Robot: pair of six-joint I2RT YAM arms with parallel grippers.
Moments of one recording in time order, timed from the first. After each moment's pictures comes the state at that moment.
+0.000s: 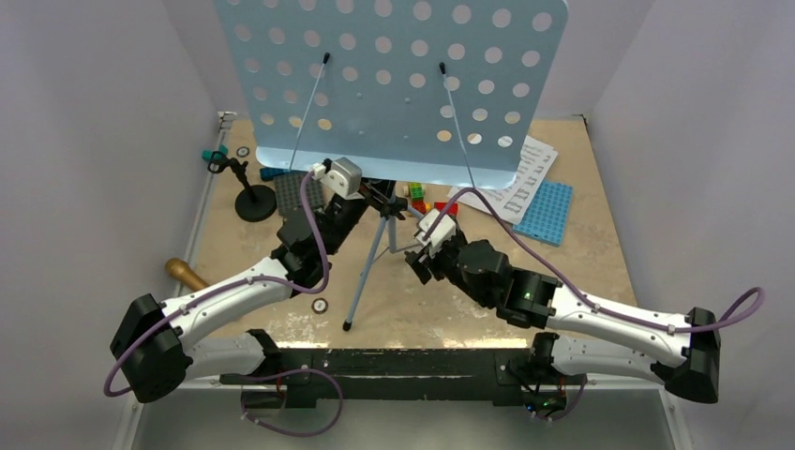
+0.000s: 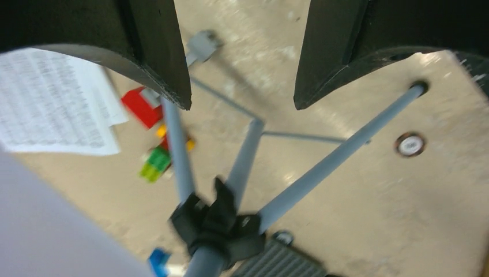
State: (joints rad) left arm -0.83 1.17 0.77 0.82 -0.14 -0.01; right arm 1.14 0.97 0.78 -0.04 0.47 -0.14
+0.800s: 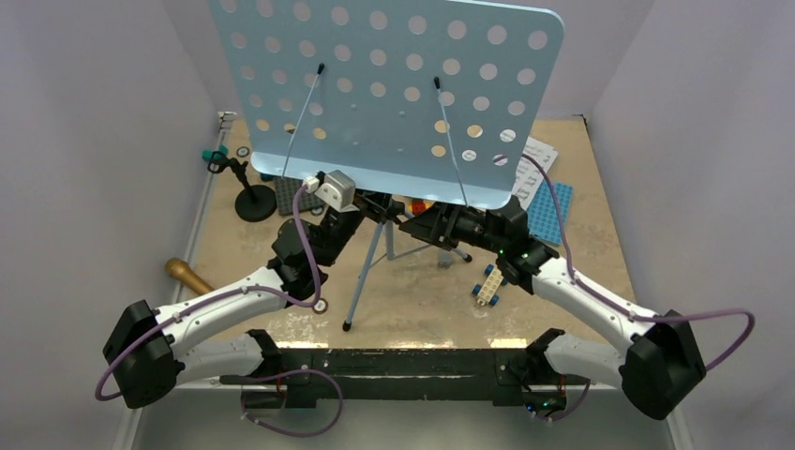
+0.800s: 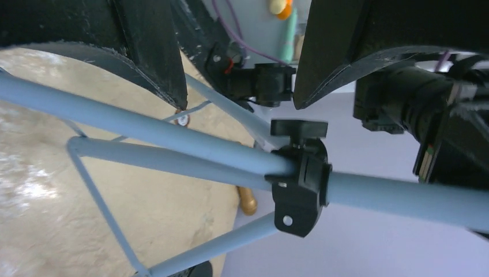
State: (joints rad) left arm -0.88 1.11 0.71 0.85 -0.18 0.00; right arm 0.62 1.06 0.67 0.19 -0.39 1.05
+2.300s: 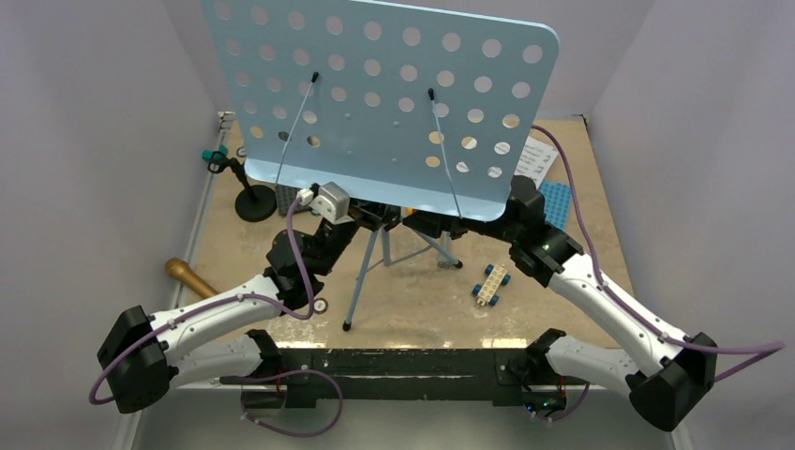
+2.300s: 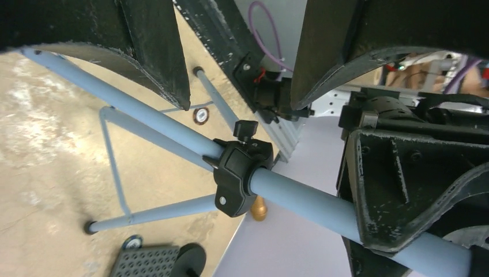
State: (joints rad) left arm -0.90 1.07 0.64 0.90 -0.20 0.03; right arm 0.63 1.06 0.93 -0.09 -0.43 0.79
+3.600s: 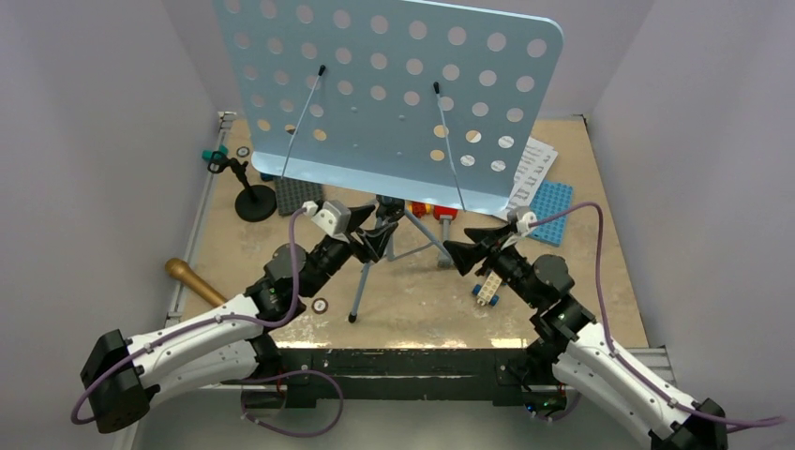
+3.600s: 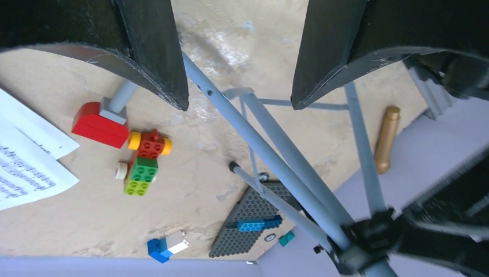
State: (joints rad) left arm -0.93 0.88 0.51 0.57 -0.21 -0.13; right arm 0.63 0.57 0.40 0.19 -0.07 0.40
